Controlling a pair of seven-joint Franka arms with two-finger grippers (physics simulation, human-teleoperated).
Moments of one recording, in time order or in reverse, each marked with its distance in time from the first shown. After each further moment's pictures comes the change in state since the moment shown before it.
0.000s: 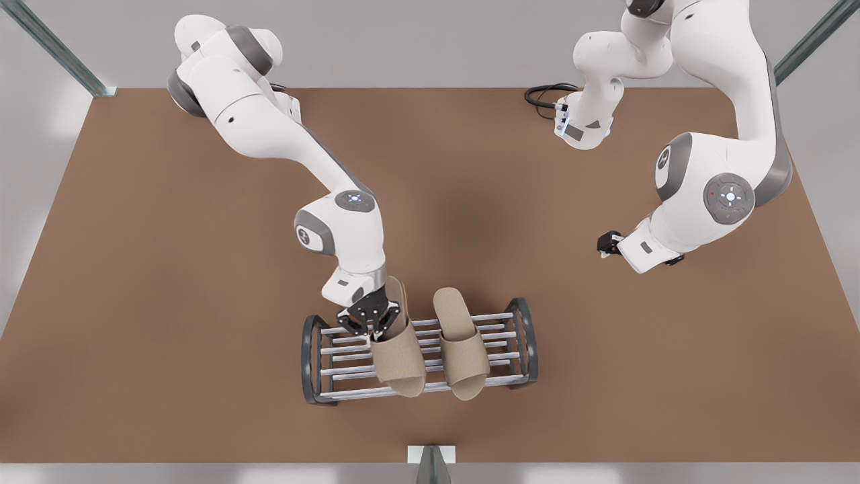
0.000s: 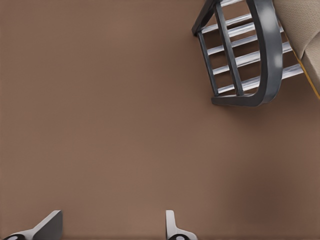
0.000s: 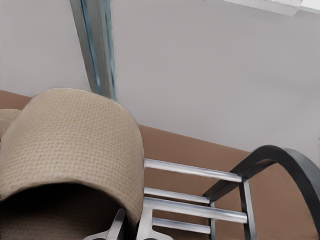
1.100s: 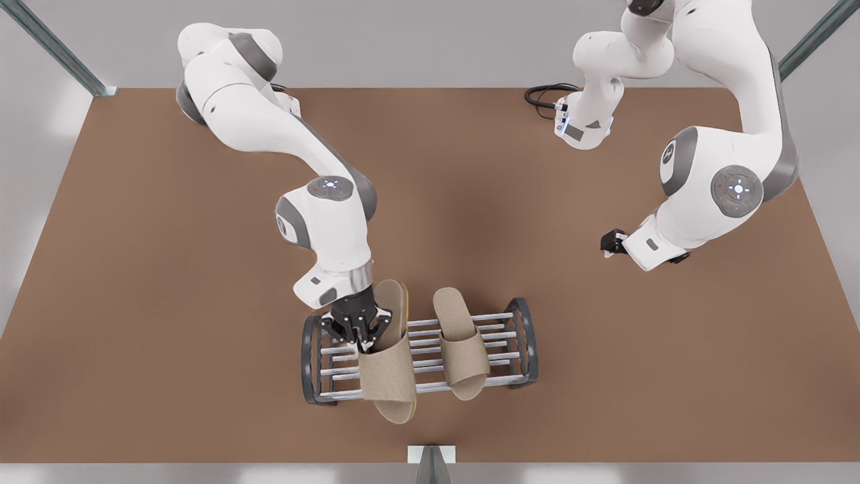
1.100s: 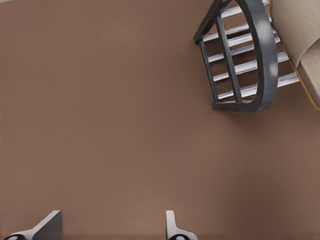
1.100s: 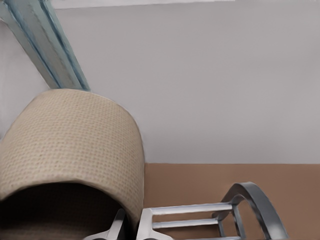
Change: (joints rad) left arm 0.003 -0.009 0.001 0.017 0.000 -0.005 -0.013; right arm 0.017 0.065 0.052 0.331 0.111 -0.166 0.039
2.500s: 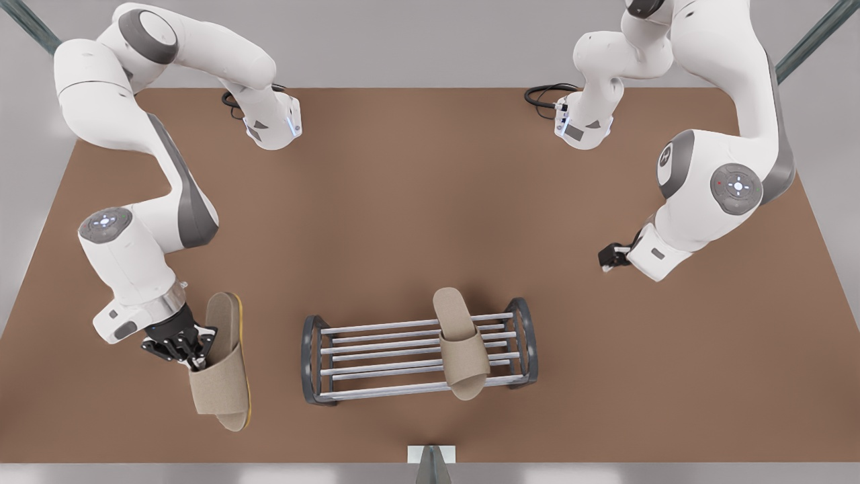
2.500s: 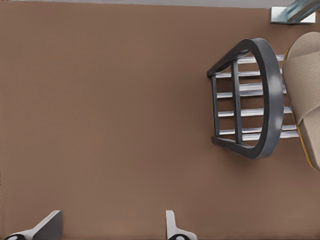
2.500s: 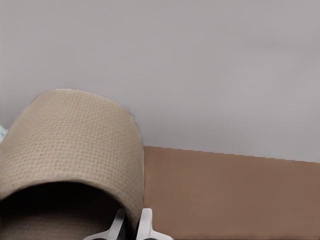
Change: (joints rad) left arm -0.008 0.013 0.001 0.012 -0.007 0.076 -0.206; right arm -0.871 -0.092 0.508 -0.415 0.007 0.040 -0.445
